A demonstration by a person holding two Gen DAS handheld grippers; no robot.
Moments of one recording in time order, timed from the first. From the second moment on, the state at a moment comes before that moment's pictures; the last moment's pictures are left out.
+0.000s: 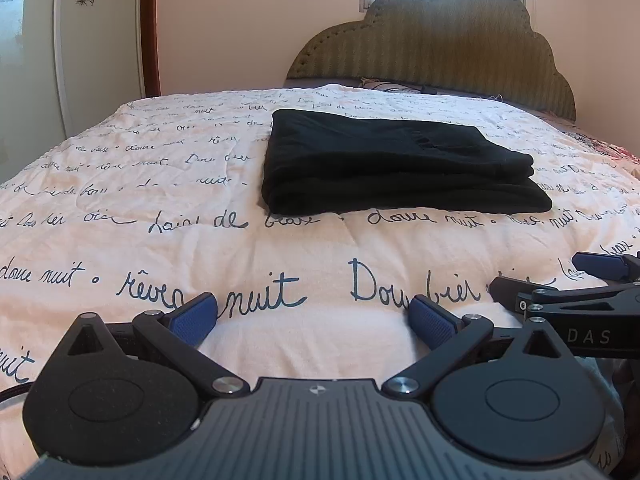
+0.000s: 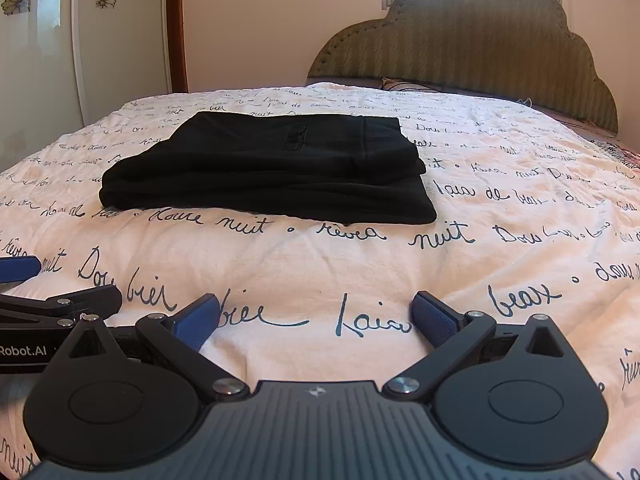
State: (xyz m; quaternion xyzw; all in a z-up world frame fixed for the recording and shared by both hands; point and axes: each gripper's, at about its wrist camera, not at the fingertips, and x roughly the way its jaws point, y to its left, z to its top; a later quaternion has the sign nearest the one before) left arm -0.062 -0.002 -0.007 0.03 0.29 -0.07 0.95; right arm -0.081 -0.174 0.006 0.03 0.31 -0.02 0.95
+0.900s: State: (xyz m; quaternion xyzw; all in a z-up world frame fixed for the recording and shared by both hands) left arm -0.061 -0.003 -0.007 0.03 0.30 -0.07 0.95; right arm -0.081 -0.173 0.006 0.03 0.31 -0.02 0.95
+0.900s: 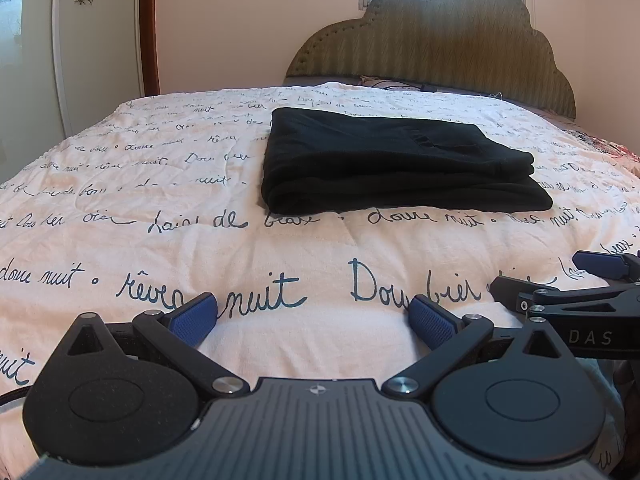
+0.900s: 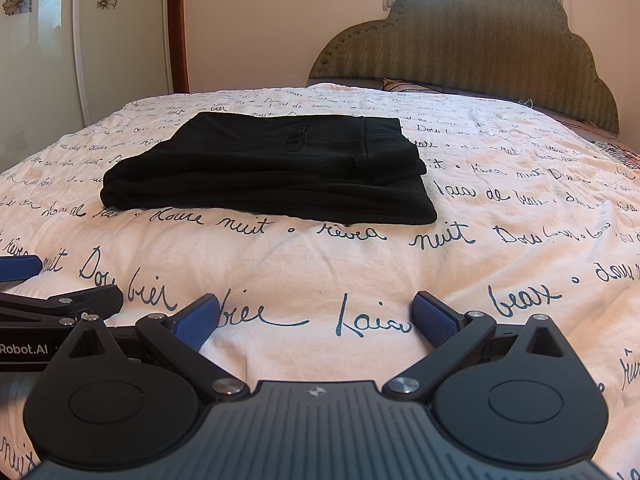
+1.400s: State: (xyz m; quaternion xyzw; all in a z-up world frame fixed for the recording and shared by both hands) left arm -0.060 -0.002 -0.007 0.03 0.30 -0.07 0.95; right arm -0.081 -0.173 0.006 0.03 0.31 -0.02 0.95
